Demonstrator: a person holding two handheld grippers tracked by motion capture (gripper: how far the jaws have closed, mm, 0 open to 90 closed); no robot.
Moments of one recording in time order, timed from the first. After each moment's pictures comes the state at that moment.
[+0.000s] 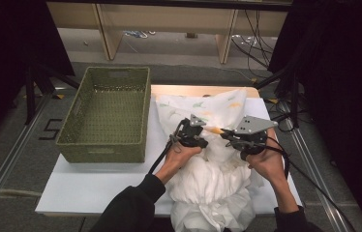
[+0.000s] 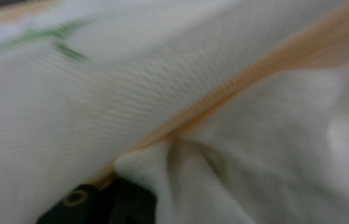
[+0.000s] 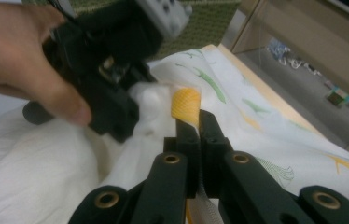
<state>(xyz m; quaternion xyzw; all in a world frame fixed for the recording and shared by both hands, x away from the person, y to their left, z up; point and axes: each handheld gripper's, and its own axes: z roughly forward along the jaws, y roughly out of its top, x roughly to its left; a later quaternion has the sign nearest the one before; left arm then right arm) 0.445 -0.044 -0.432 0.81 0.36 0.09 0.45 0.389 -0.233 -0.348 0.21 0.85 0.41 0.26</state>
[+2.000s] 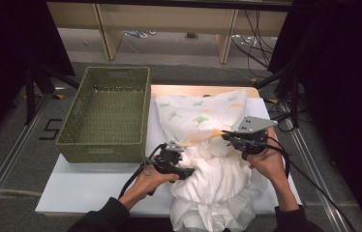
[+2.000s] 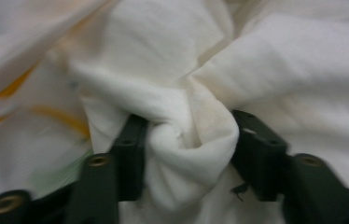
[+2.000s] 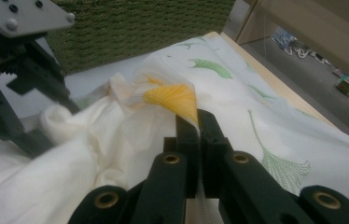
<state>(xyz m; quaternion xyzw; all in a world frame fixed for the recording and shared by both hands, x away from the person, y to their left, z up) 0.385 0.012 -0.457 0.84 0.33 0.03 0.42 0.395 -0.240 -0.356 0.22 0.85 0.41 0.24</state>
